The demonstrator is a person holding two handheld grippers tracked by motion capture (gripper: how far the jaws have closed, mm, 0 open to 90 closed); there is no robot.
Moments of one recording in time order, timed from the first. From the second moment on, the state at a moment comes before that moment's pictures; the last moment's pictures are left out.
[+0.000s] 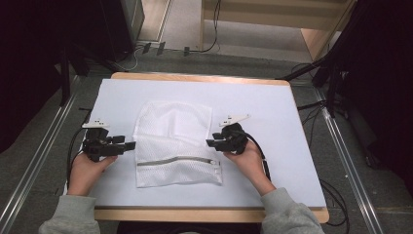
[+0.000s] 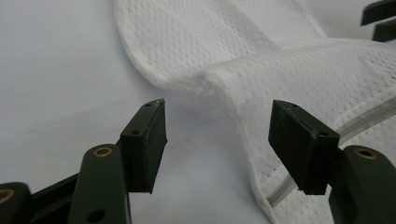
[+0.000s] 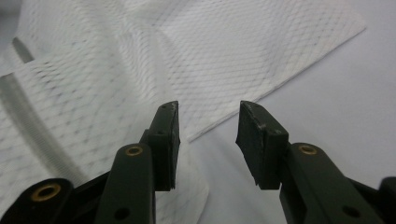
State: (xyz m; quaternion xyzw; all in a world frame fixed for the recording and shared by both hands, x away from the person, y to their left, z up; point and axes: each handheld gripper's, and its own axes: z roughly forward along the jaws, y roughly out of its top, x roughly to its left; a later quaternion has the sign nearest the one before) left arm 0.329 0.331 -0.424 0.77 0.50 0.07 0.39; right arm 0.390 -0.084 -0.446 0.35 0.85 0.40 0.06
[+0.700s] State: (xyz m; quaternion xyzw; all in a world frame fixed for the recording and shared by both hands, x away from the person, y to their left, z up) left arm 0.324 0.316 -0.439 0.78 0.51 0.07 0.37; right arm 0.433 -0.061 -0.471 0.37 0.84 0.37 0.10
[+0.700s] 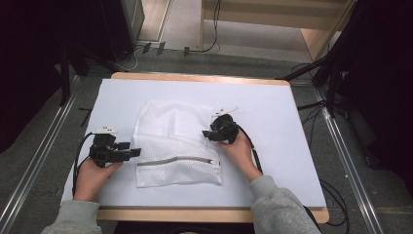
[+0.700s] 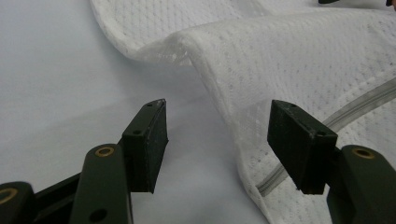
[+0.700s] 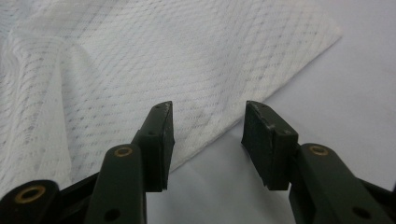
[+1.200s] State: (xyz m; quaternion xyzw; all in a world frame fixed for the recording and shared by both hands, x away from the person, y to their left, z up) left arm 0.332 0.301 -0.448 0.79 0.50 -0.01 0.36; right arm 0.439 -0.057 -0.470 0.38 0.85 0.37 0.09
